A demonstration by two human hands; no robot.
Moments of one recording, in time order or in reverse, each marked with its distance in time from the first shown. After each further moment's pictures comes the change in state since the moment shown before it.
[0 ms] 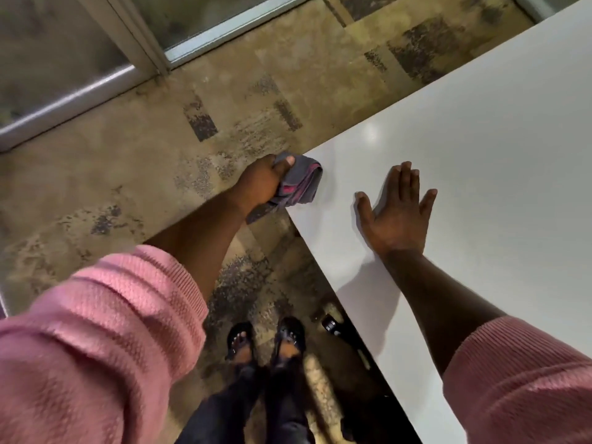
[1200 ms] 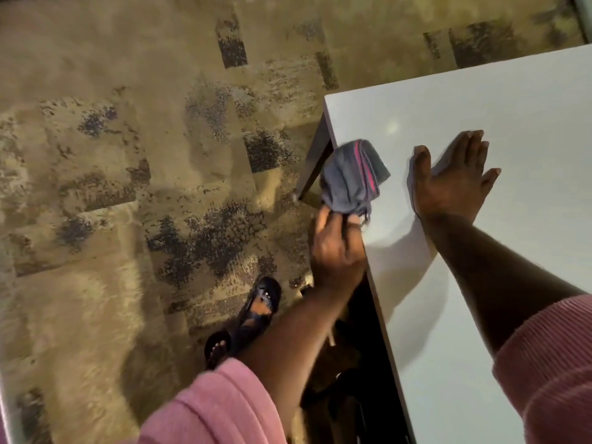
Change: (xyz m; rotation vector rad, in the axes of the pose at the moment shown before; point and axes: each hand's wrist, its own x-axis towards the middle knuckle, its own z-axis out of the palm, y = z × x) left_hand -0.187 -0.033 0.192 -0.507 0.649 0.088; right_hand 0.002 -0.002 0.014 -0.034 0.106 -0.038
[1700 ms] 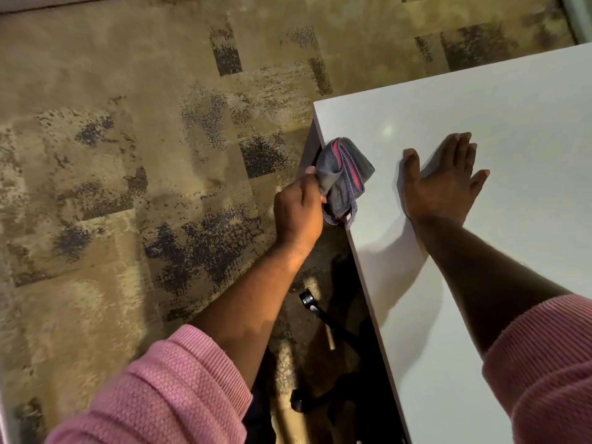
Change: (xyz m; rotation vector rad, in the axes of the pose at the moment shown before) left_hand 0.082 0.006 -0.027 -0.091 0.035 -0.187; right_hand 0.000 0.000 -0.002 0.020 -0.005 0.010
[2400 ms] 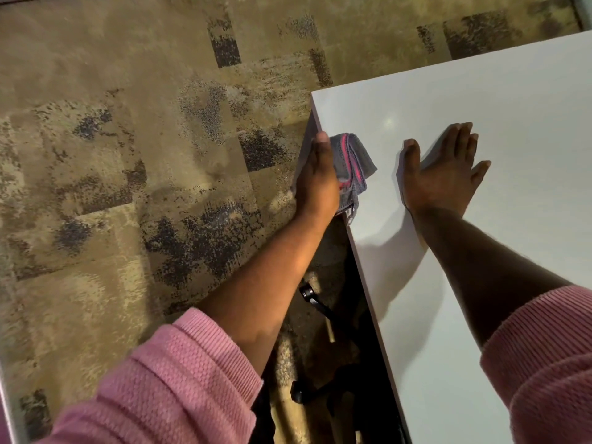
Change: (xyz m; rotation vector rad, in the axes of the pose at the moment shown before) left_hand 0.009 0.034 0.027 -0.107 -0.226 -0.221; right_hand 0.000 -0.001 0.000 0.016 0.016 0.004
